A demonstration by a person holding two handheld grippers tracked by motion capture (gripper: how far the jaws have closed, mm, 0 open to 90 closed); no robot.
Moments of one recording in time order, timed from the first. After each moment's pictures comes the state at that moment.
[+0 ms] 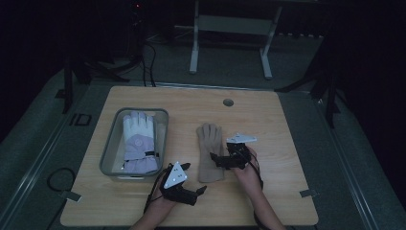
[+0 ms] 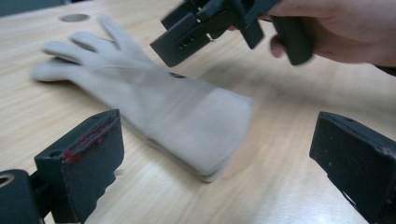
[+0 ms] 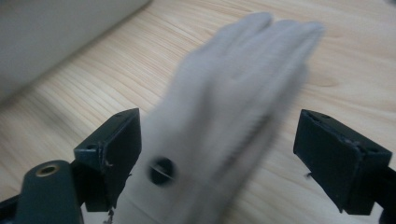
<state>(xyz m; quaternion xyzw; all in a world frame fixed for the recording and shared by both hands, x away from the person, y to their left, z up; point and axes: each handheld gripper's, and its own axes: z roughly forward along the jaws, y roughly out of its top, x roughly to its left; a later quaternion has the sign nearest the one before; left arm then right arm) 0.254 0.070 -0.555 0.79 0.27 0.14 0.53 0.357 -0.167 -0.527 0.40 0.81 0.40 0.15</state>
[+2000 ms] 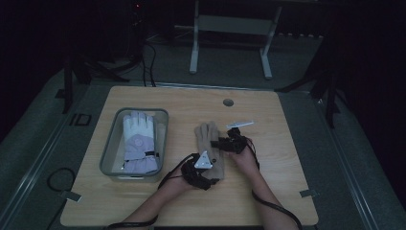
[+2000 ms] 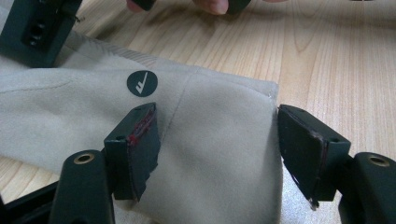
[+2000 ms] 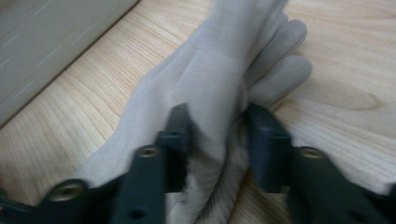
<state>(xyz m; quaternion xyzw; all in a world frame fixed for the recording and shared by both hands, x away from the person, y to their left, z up) 0.320 0.017 -0.562 0.89 0.18 0.08 0.41 0.432 -0.172 -0.554 0.40 0.82 0.41 0.03</state>
